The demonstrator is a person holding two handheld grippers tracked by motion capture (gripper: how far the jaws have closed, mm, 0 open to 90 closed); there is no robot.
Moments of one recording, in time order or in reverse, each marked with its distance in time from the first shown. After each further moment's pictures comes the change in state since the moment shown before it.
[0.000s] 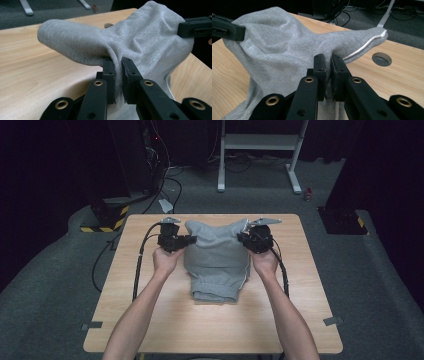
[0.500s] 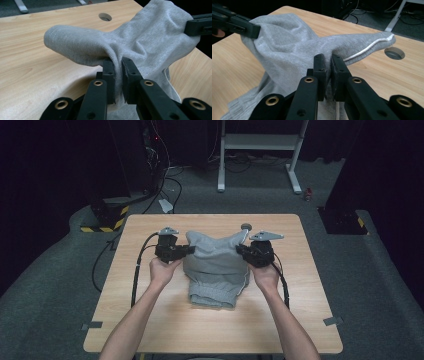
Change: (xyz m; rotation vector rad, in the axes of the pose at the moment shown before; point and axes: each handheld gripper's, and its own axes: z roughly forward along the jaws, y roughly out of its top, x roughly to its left) left arm -0.007 -0.027 -0.010 0.014 -0.015 0.035; right arm 0.020 -0.032 -0.019 -0.031 0.054 -0.029
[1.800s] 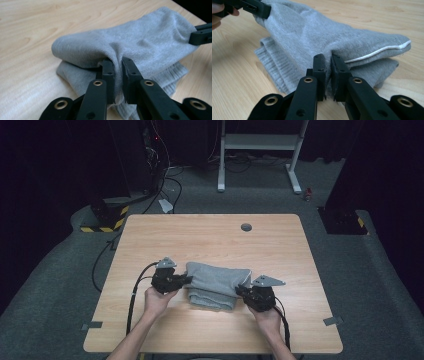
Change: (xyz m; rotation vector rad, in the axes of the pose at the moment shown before) left arm -0.023 -0.086 -0.012 0.070 -0.045 0.046; right arm 0.045 -0.111 -0.027 0.057 0.080 0.035
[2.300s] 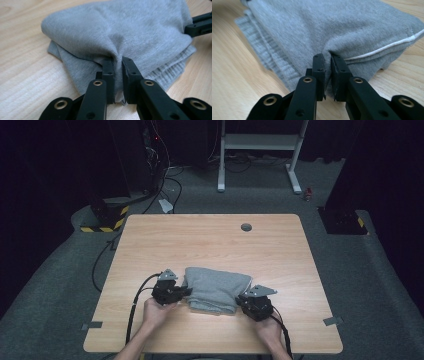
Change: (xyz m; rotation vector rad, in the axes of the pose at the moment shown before) left arm -0.009 -0.031 0.008 0.068 -0.006 0.014; right arm 0.010 -0.026 0.009 0.122 -0.055 -0.100
